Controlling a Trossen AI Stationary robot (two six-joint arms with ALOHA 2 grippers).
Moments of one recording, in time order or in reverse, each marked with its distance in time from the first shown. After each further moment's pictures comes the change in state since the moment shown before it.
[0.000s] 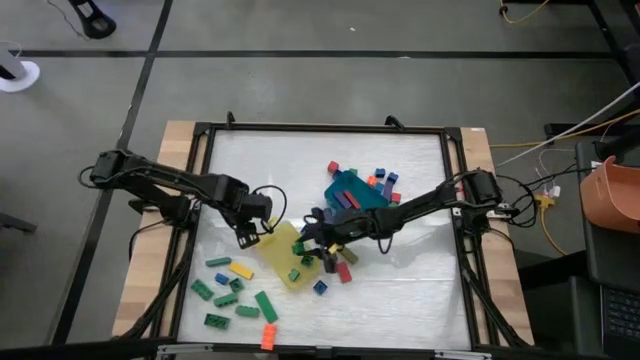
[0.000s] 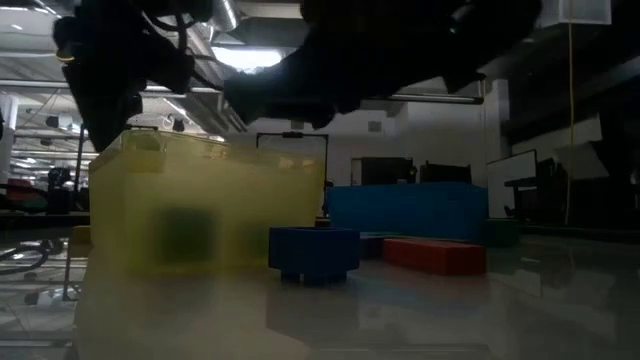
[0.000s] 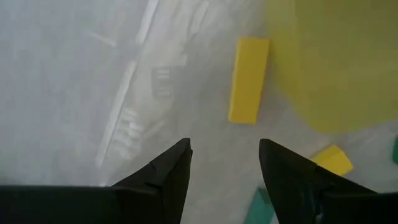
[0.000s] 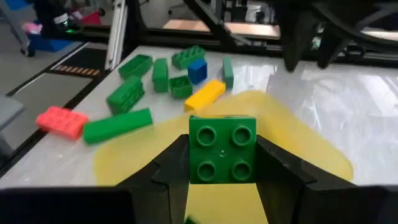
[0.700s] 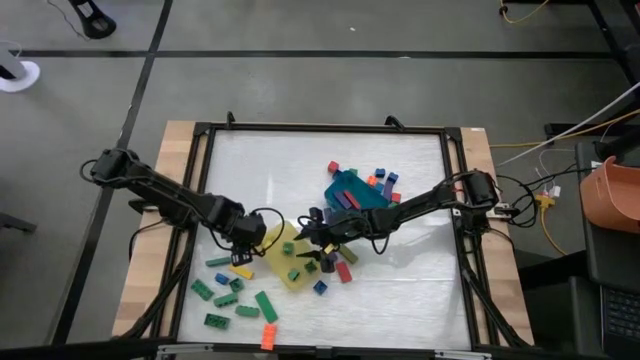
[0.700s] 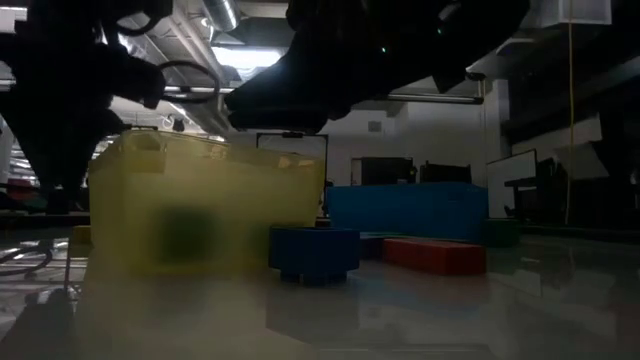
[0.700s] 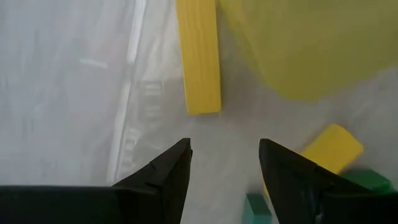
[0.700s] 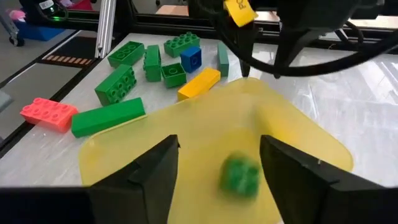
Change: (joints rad) left arm -0.184 0.000 -0.169 0.227 -0.026 -0.027; right arm 0.000 0.019 0.041 -0.072 0.014 0.004
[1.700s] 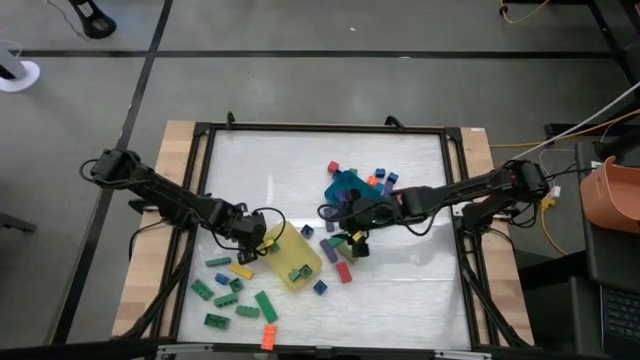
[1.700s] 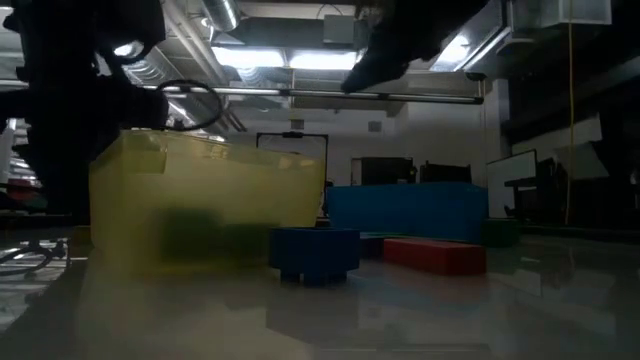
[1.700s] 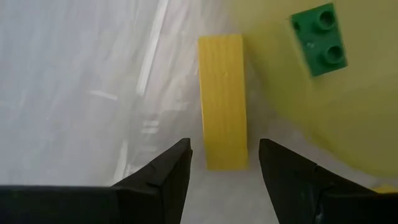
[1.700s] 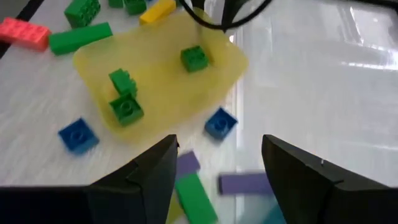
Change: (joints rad) left arm 0.002 0.004 -0.157 0.268 -0.110 0.003; right arm 0.000 -0.406 0.000 -0.729 0.184 -0.048
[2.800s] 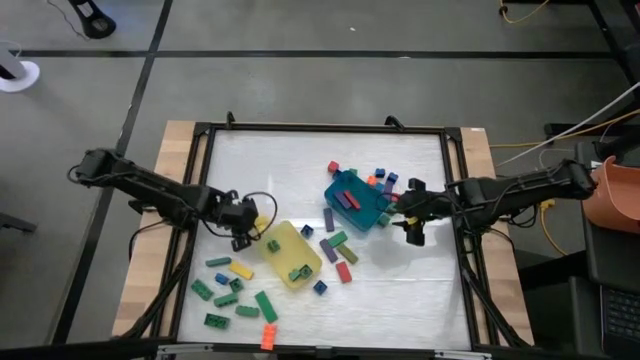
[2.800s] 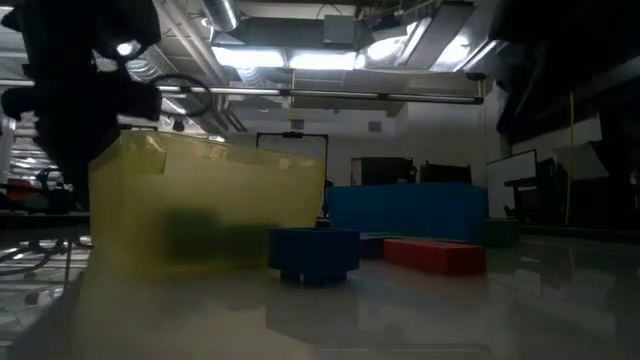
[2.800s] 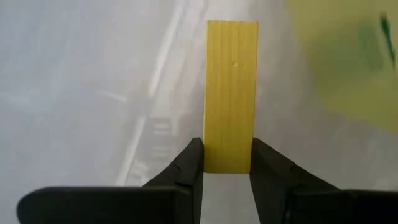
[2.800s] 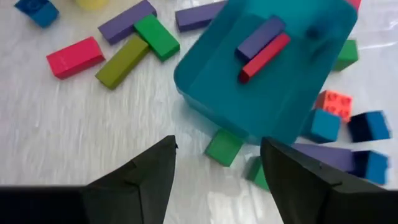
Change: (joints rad) left arm 0.106 -0.204 -0.029 -0.139 -0.050 0.052; right arm 0.000 -0.567 -0.384 -0.417 0.078 0.278
